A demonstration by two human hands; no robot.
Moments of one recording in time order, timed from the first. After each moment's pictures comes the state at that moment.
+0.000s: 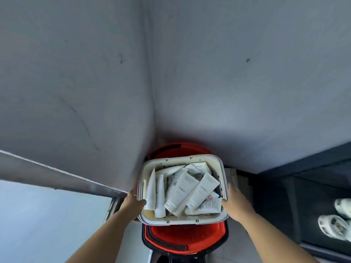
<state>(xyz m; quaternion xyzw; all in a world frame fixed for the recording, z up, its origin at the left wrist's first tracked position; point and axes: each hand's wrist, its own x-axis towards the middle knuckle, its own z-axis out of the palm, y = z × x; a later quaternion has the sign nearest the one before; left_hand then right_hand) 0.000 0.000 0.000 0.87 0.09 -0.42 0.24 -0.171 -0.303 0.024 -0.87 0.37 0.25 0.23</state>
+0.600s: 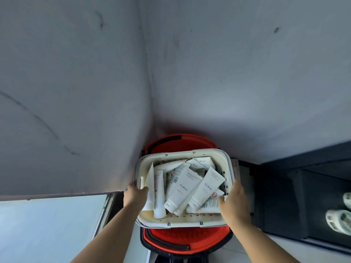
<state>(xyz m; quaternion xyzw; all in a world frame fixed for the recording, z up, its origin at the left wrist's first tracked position) 0.020 -0.027 -0.057 0.88 0.17 -0.38 0.24 -0.154 -0.266 -0.006 -0.83 0.49 0.12 0.24</state>
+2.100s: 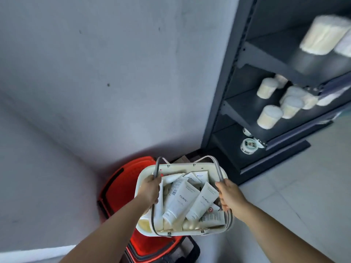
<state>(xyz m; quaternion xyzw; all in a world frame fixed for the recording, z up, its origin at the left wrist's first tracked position) -0.115 -0.182 0.133 0.75 -0.14 -0.51 0.39 -0.365 -0.266 0.135 -0.44 0.63 -0.13 0.62</state>
